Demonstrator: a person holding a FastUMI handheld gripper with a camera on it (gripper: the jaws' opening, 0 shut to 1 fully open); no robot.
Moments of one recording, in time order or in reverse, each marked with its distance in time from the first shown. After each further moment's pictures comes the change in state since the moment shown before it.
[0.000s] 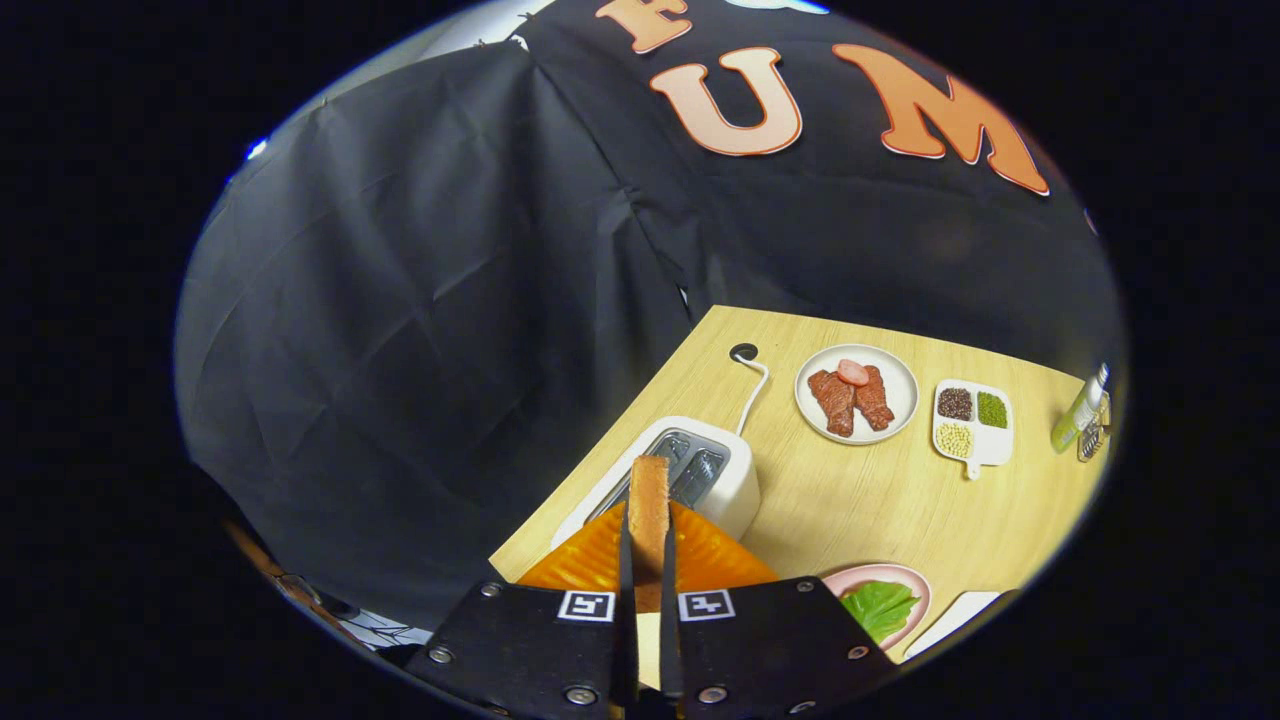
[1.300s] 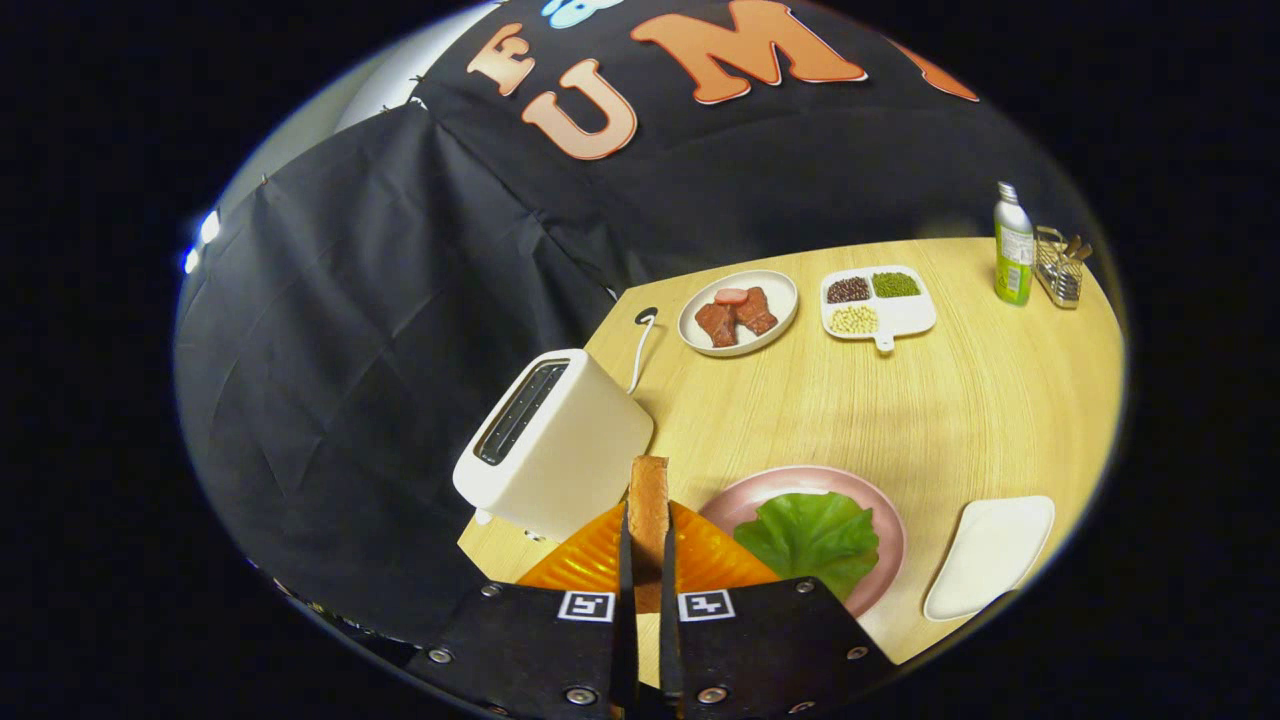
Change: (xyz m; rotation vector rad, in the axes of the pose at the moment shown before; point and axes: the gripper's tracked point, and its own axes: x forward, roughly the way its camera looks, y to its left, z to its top) arm -0.040 -0.136 -0.133 0.252 -0.047 -0.014
